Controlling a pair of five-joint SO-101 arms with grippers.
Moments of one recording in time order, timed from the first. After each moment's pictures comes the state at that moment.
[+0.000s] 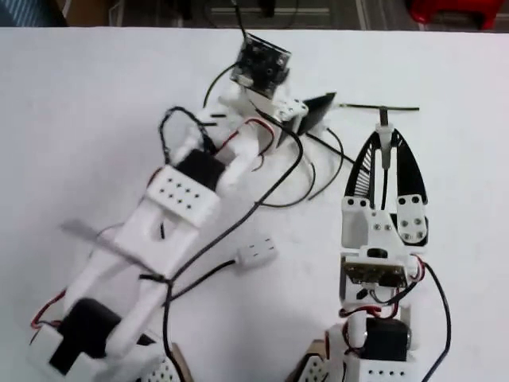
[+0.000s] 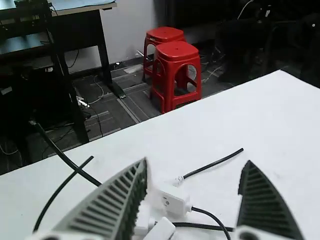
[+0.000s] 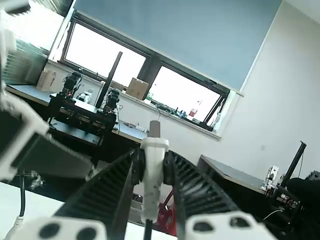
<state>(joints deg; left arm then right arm) 25.6 -11.6 17.4 19.1 -0.2 -0.6 -103.0 81.4 8.2 25.4</state>
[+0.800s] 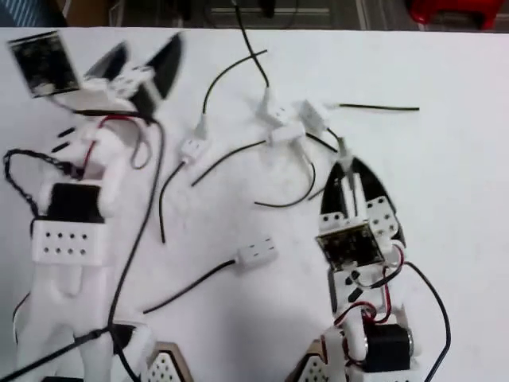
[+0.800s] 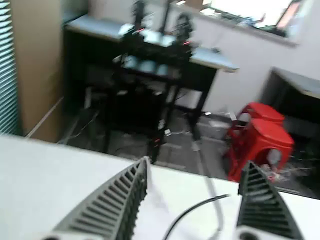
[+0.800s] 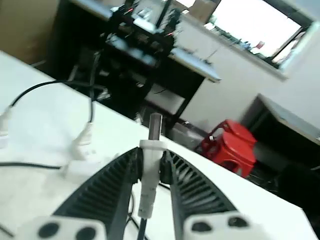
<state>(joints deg) -3.6 -37.8 29.9 27.1 17.2 -7.3 -103.0 75.7 37.3 29.0</state>
